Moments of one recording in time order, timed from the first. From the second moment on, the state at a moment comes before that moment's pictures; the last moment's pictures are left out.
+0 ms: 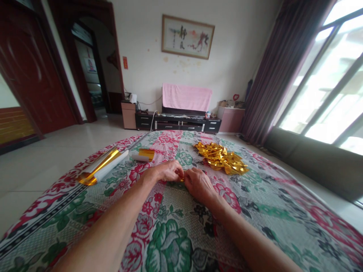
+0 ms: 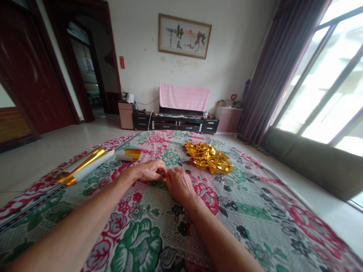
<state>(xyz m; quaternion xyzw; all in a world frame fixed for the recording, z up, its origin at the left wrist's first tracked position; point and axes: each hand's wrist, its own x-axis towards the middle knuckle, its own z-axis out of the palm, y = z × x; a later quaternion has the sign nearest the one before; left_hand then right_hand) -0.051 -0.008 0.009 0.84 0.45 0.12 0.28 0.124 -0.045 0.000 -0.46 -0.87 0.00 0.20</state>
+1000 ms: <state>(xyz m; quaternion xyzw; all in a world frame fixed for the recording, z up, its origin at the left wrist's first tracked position) -0.048 -0.012 0.012 0.85 0.45 0.11 0.26 0.121 -0.046 0.004 -0.48 -0.86 -0.01 0.17</state>
